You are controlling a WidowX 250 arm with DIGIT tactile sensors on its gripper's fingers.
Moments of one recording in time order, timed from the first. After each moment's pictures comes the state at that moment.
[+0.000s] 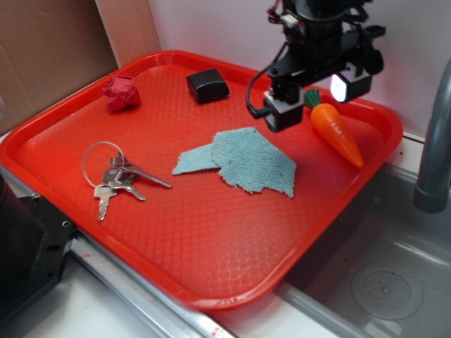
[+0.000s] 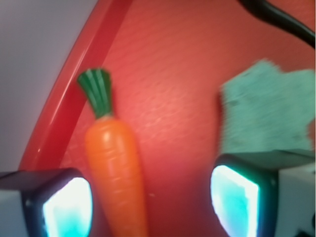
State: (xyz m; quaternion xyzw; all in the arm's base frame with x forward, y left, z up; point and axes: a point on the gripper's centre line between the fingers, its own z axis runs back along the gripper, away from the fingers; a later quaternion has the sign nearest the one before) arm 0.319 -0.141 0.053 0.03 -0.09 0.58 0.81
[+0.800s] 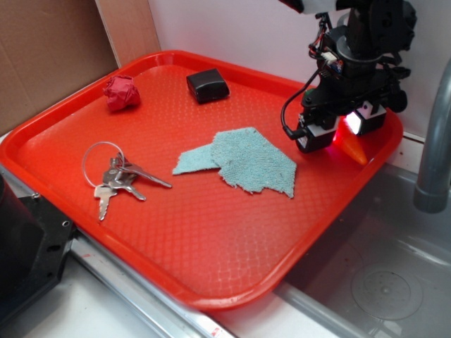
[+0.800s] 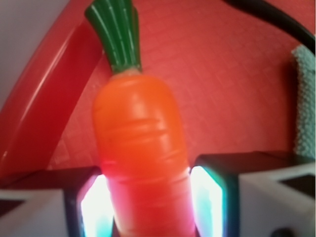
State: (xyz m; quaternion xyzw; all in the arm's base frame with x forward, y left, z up) arm 0.340 -0.138 0.021 0.07 -0.07 0.57 0.82
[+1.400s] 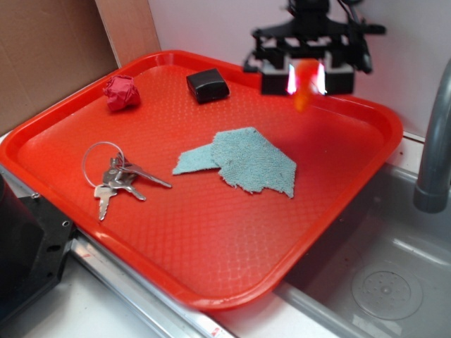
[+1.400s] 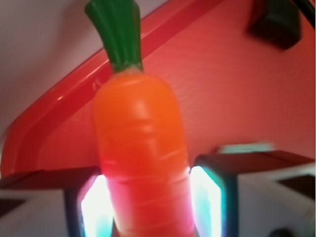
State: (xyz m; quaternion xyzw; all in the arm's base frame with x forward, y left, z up) arm 0.315 -0.106 0.090 0.02 -0.01 0.34 0.94
